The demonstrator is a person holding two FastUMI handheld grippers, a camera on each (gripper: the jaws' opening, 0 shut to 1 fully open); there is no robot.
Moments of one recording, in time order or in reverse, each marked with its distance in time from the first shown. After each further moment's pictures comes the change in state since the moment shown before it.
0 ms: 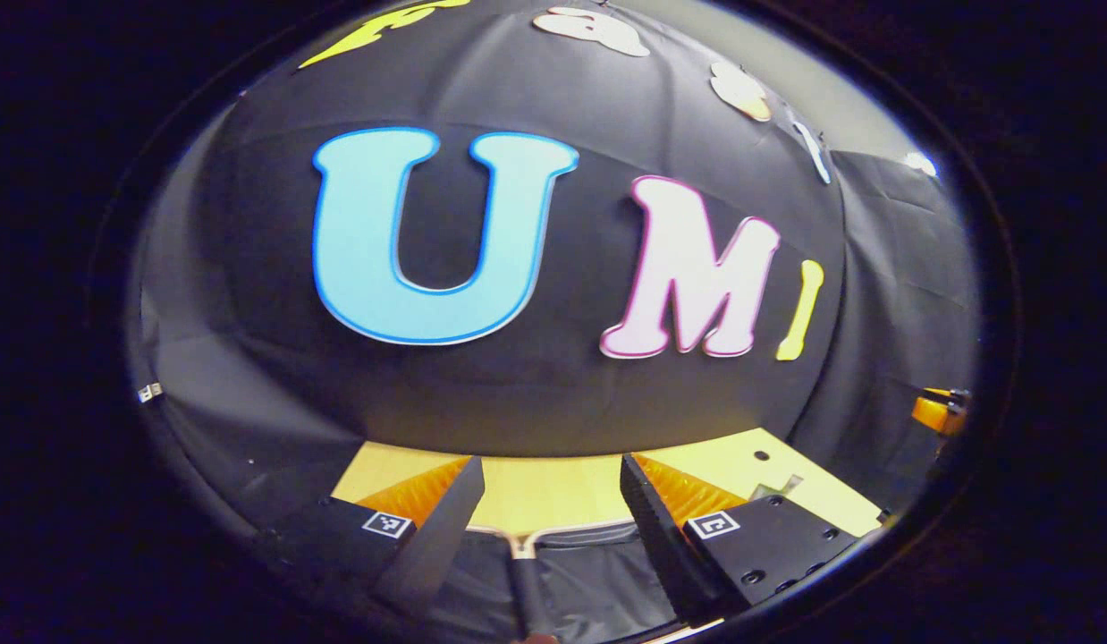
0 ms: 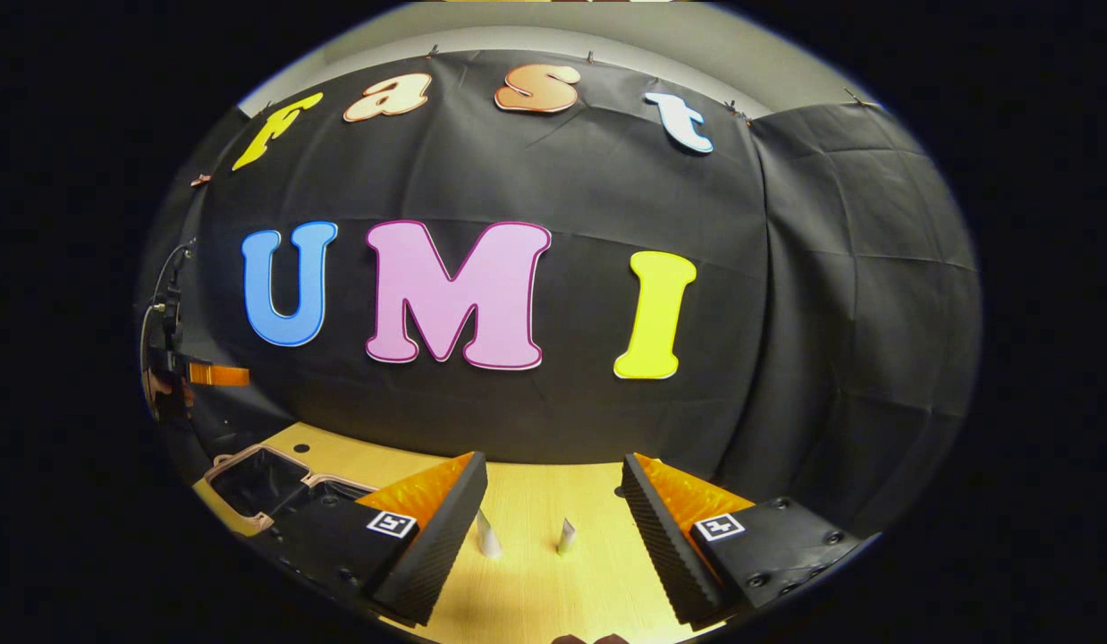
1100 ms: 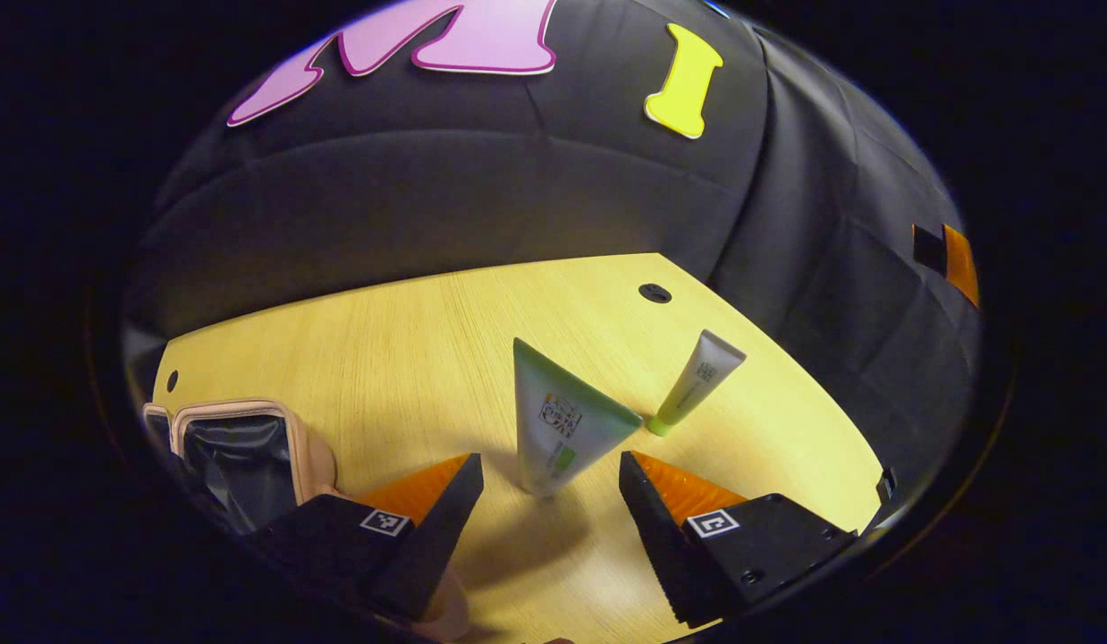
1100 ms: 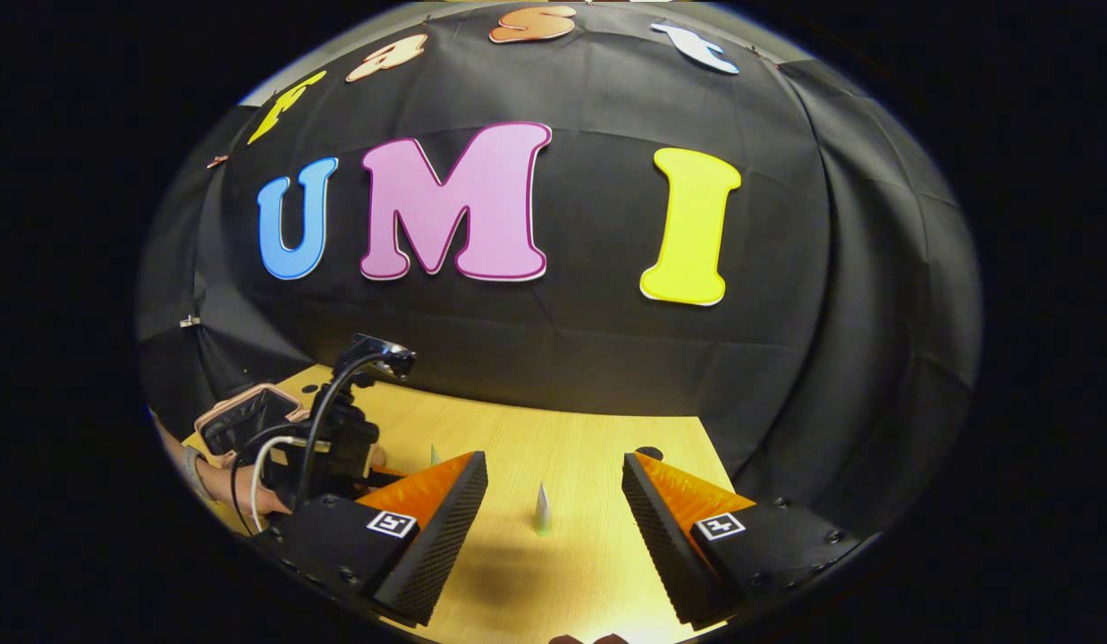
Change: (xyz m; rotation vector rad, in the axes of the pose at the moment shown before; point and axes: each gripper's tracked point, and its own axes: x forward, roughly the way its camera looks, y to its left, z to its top) left arm 0.181 -0.266 -0.300 0.122 0.583 -0.151; right arm 0.082 -0.050 -0.128 -0.010 0.218 0.199
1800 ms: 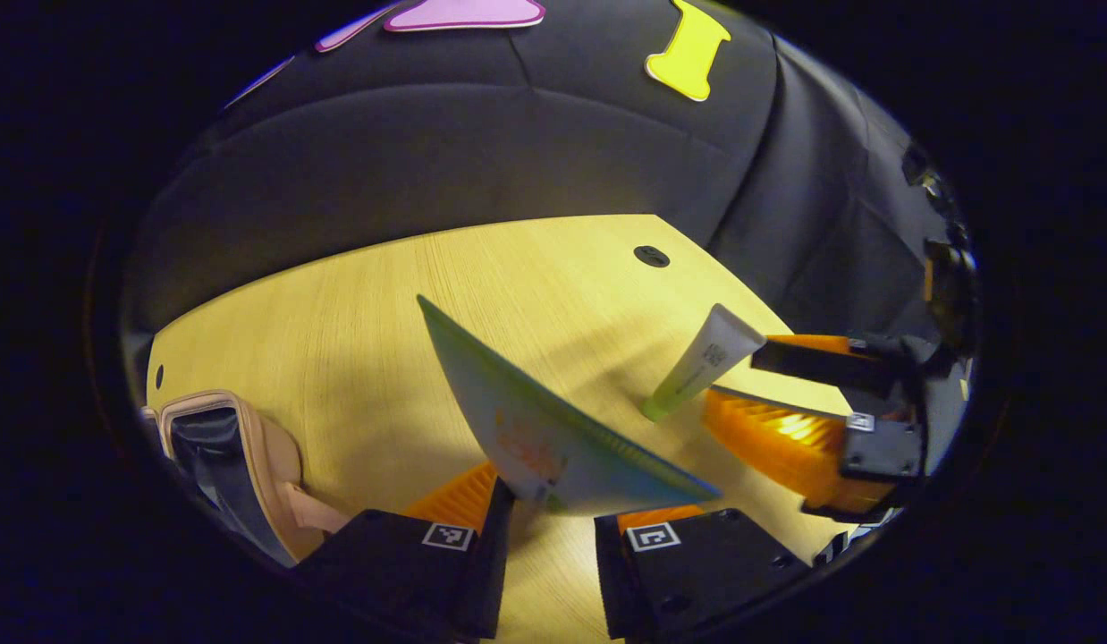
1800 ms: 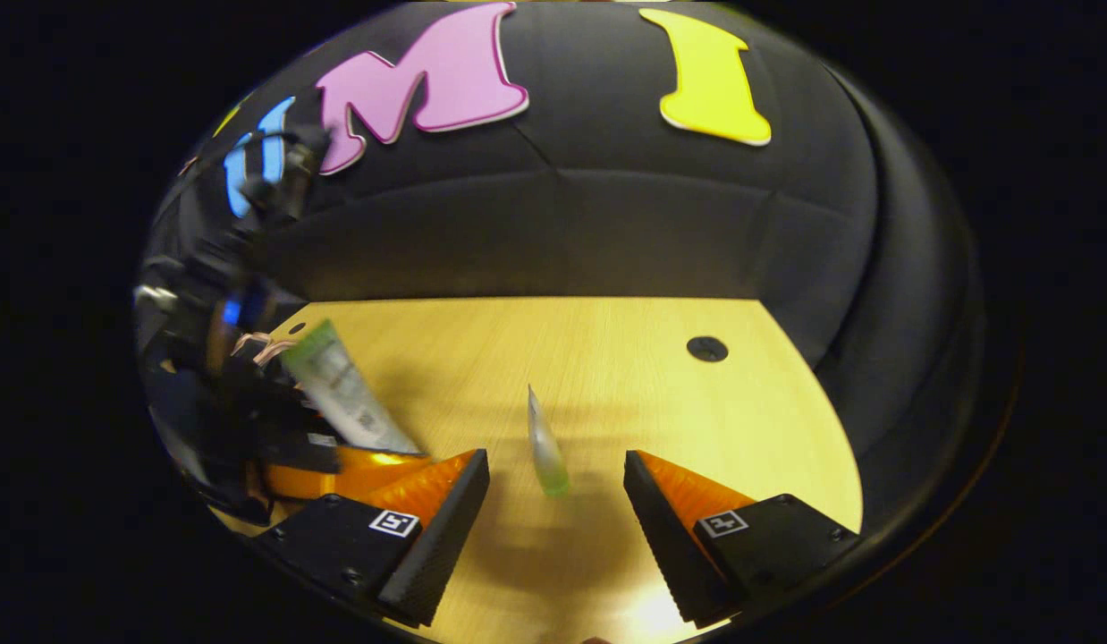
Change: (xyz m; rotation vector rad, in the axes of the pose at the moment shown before) left arm -0.020 -0.024 0.000 -0.021 0.104 -0.068; right arm 0.122 0.010 -0.164 0.155 0.326 0.072
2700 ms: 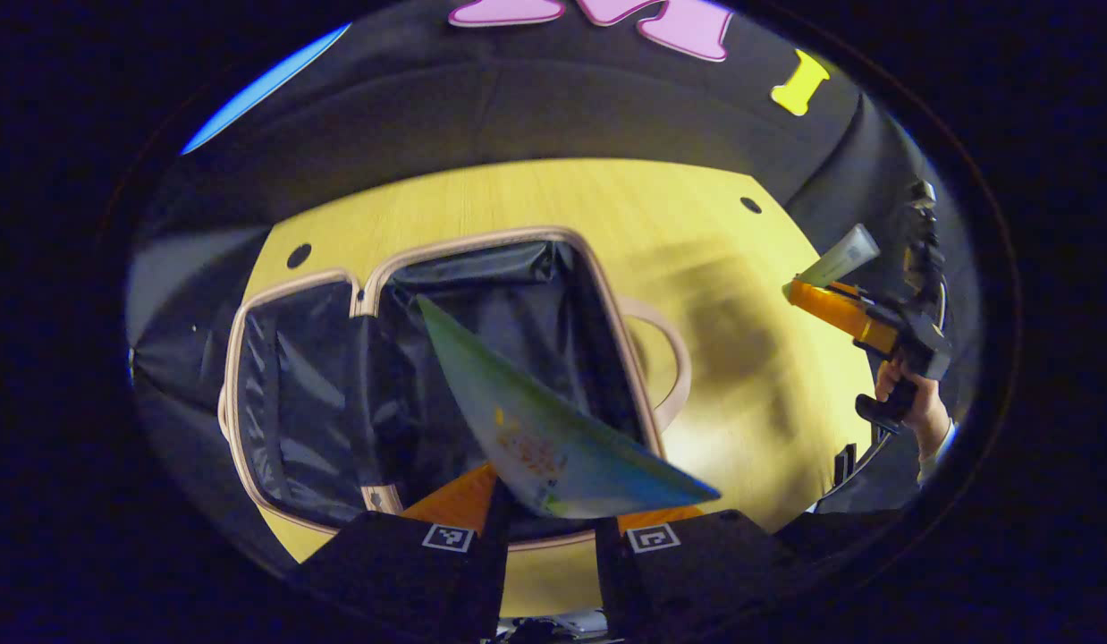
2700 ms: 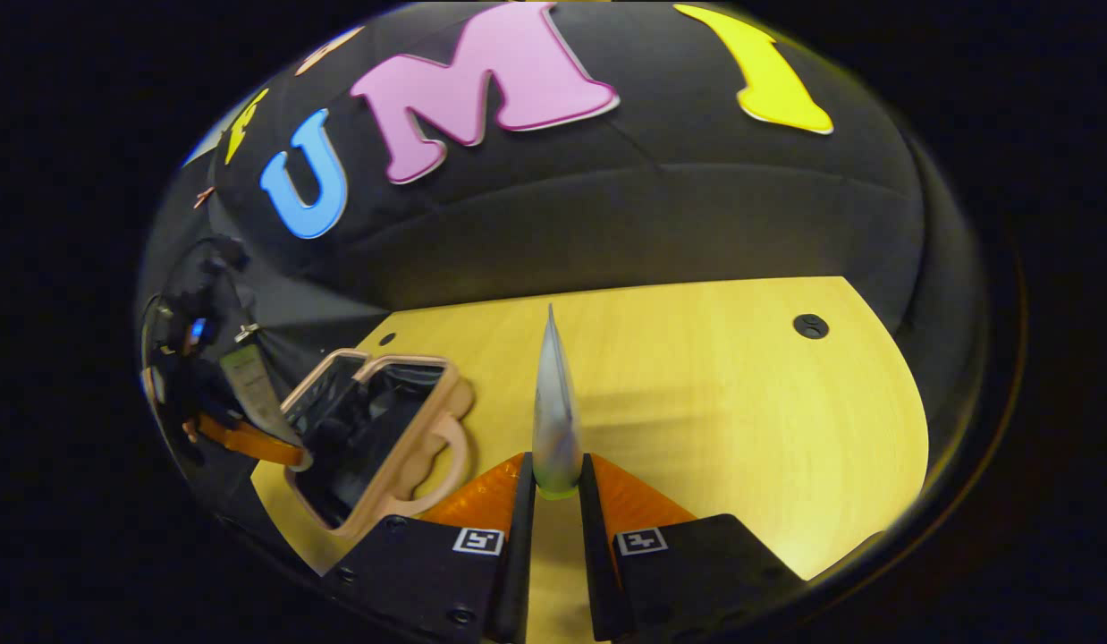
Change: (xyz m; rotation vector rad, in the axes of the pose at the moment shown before) left arm -0.203 0.179 -0.132 -0.202 0.394 0.185; right arm -0.072 0.145 0.014 0.023 0.045 0.265
